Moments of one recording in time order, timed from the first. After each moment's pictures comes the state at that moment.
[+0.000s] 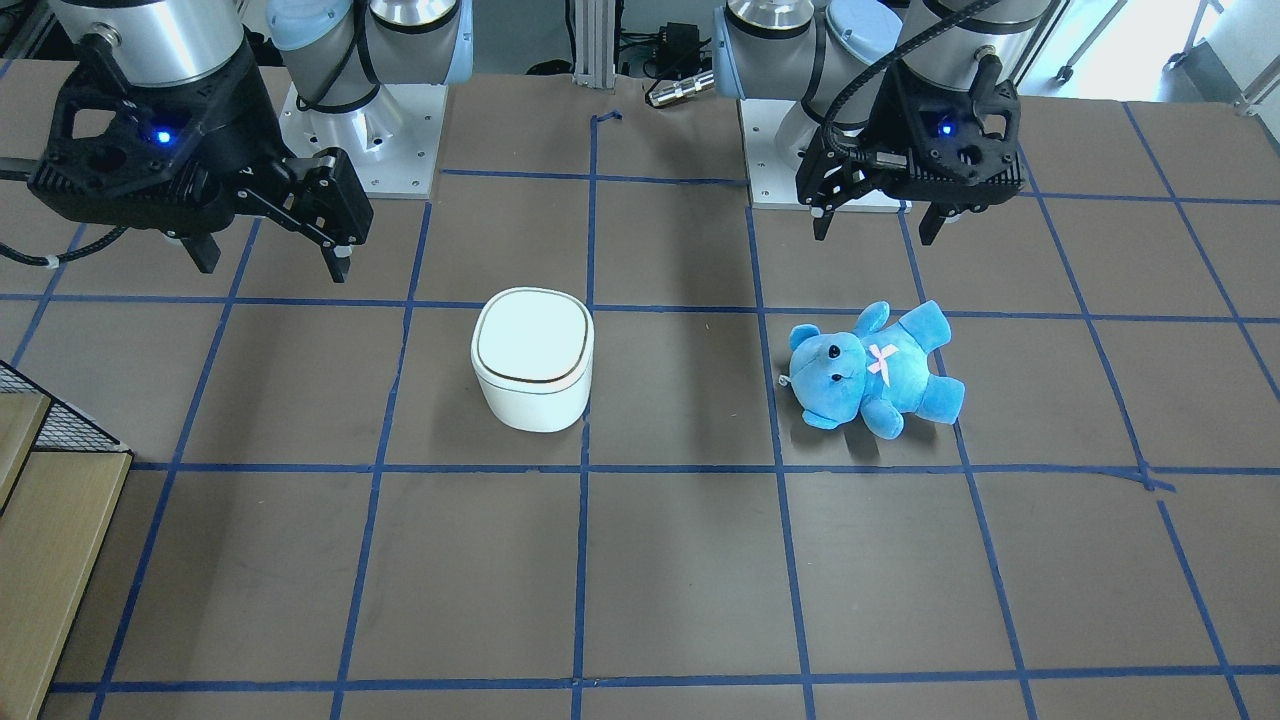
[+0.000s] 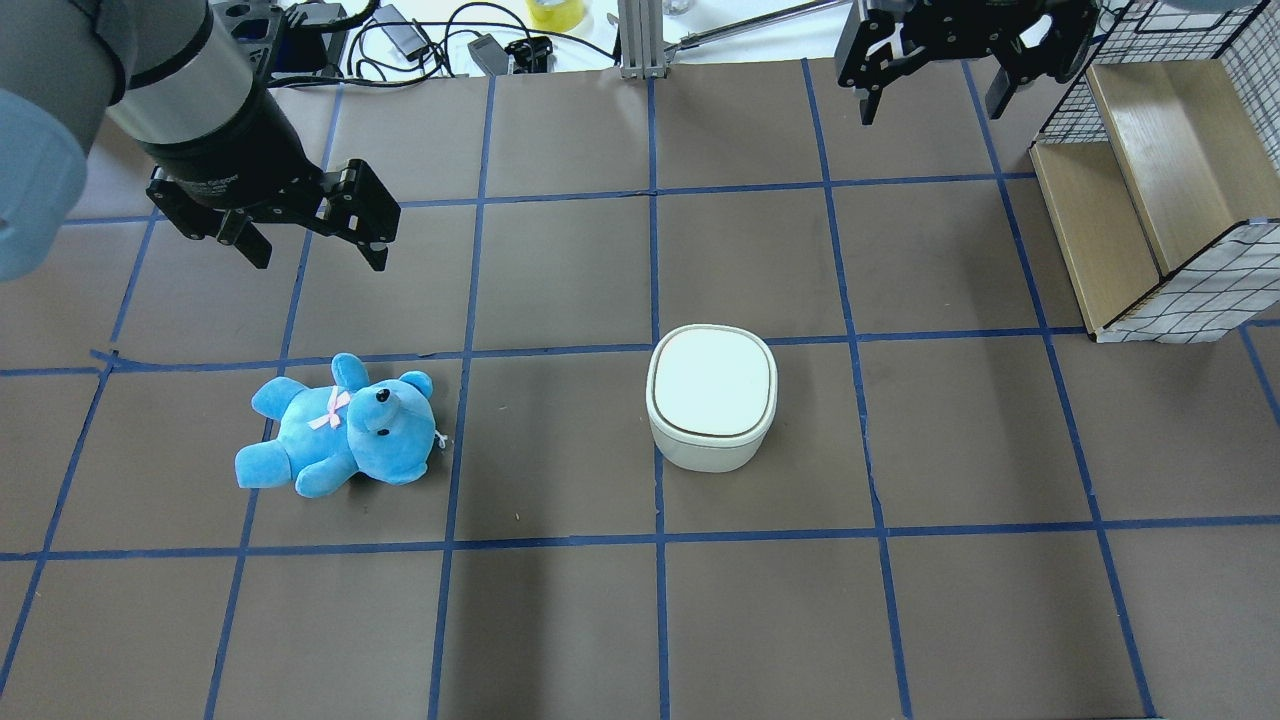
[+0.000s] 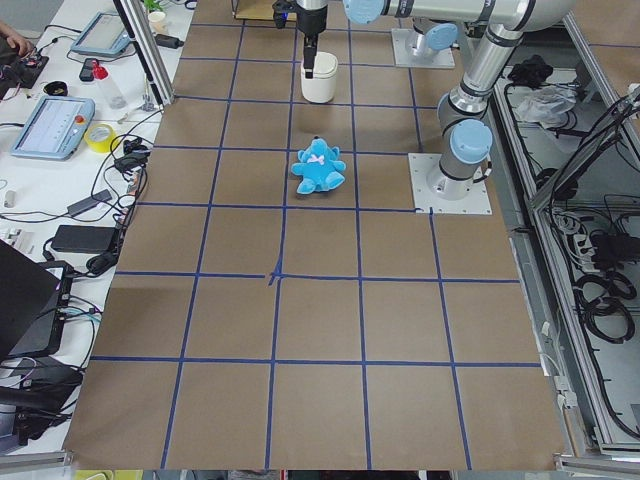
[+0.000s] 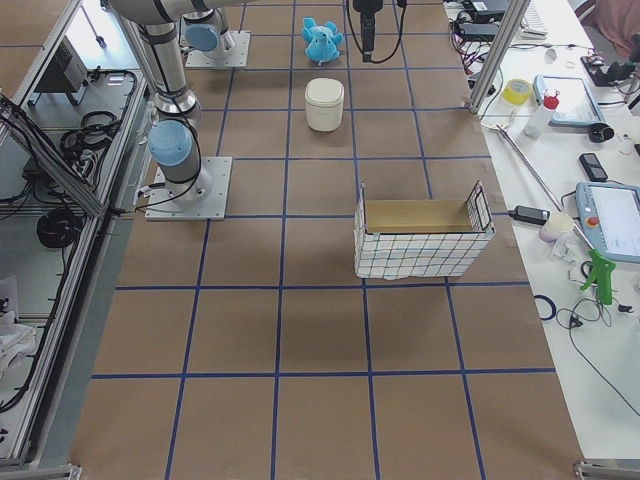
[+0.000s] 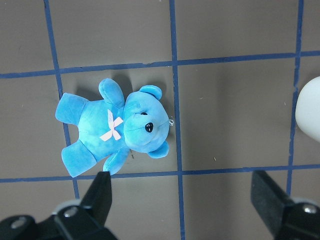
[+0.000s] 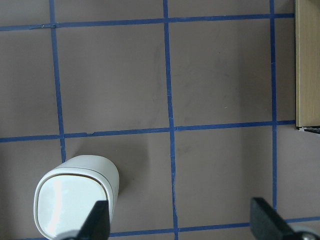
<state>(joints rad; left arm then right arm) -1.58 -1.51 -1.59 -1.58 1.60 0.04 1.63 -1.45 1.31 -1.51 -1.62 0.10</state>
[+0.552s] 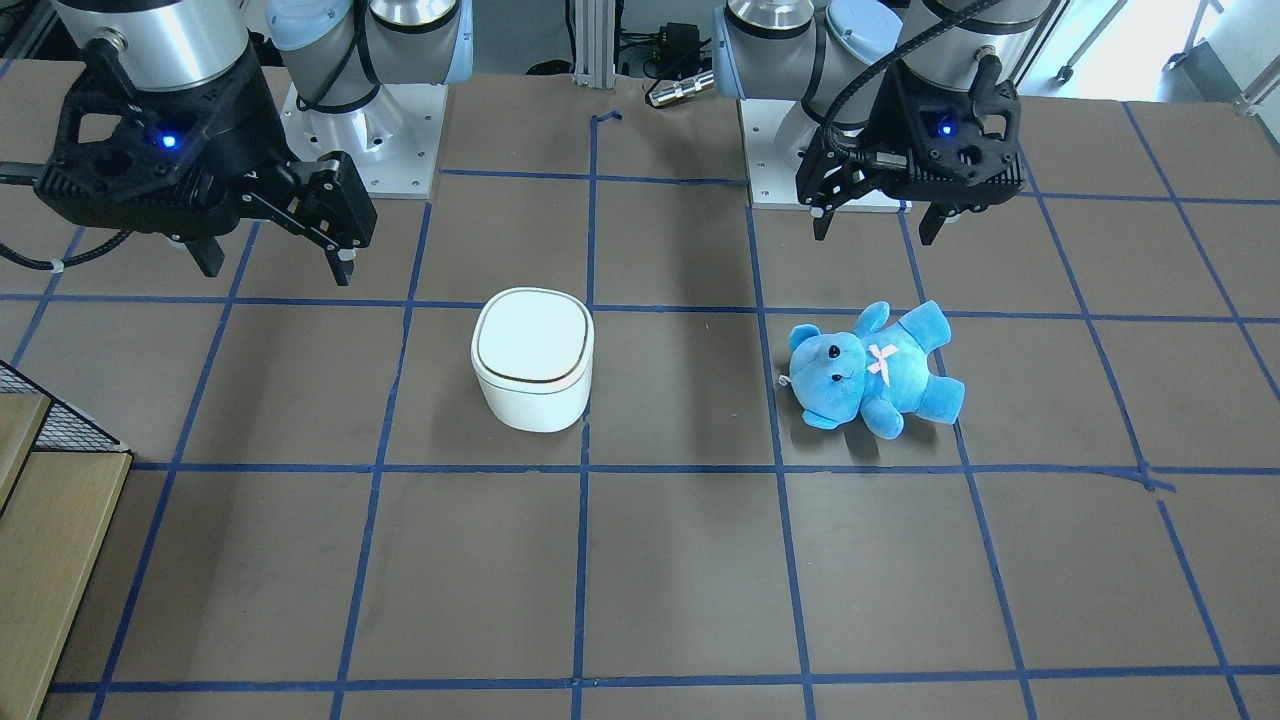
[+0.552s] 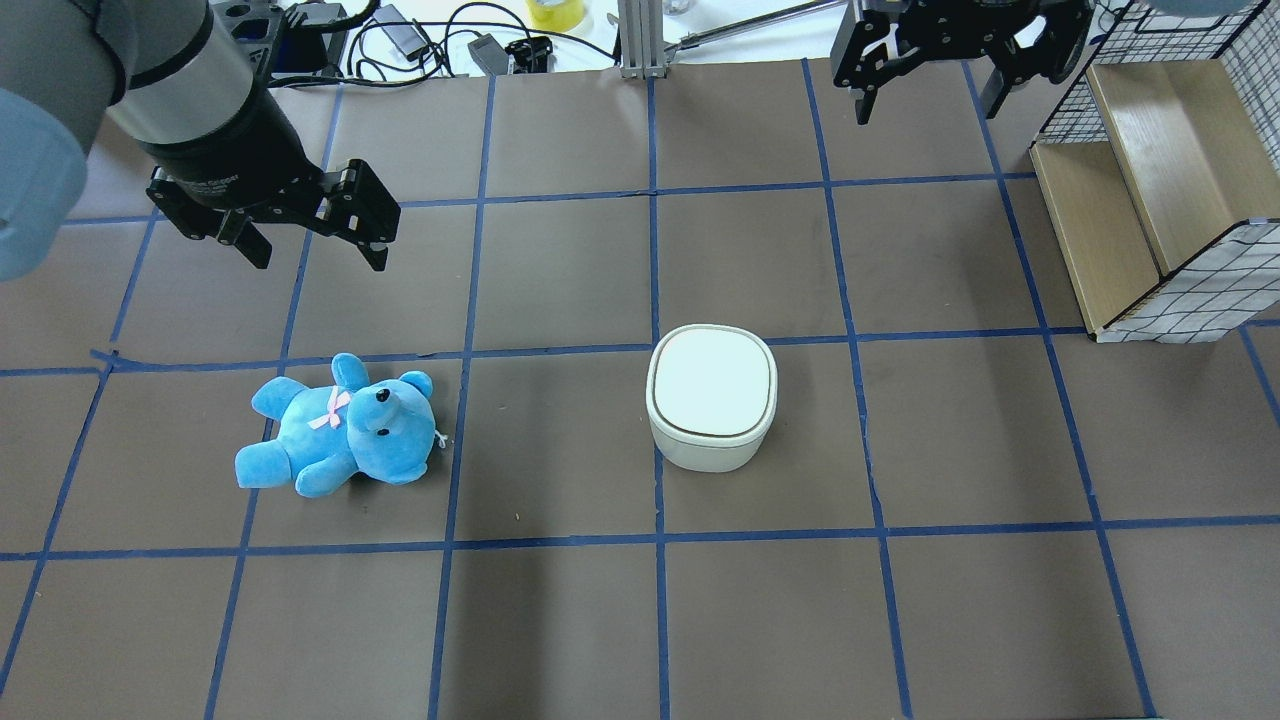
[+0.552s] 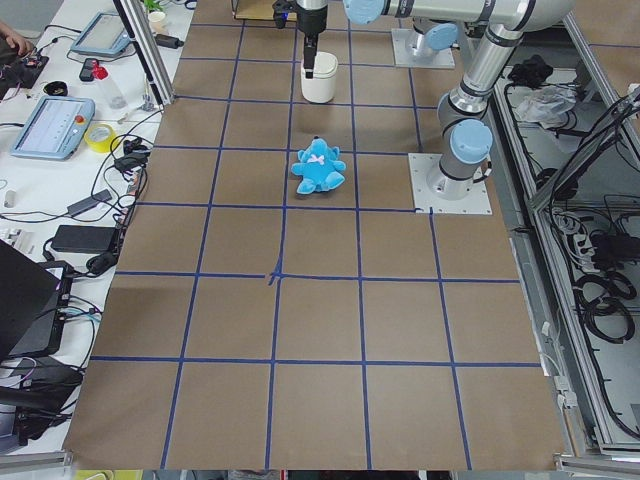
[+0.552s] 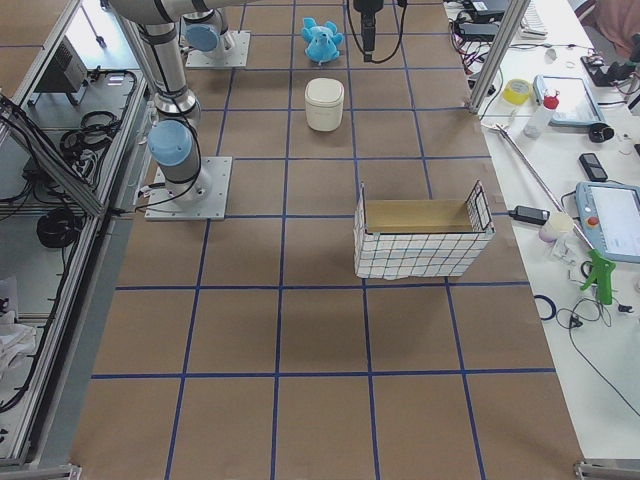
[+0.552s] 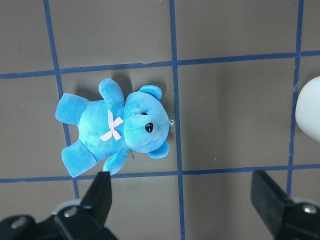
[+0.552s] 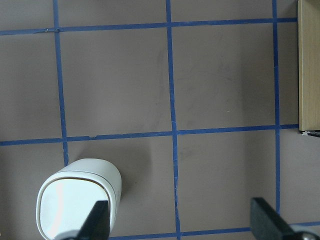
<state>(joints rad) -1.58 -1.51 -1.59 -1.58 1.60 0.04 1.64 -1.45 1.31 -1.52 -1.61 0.11</state>
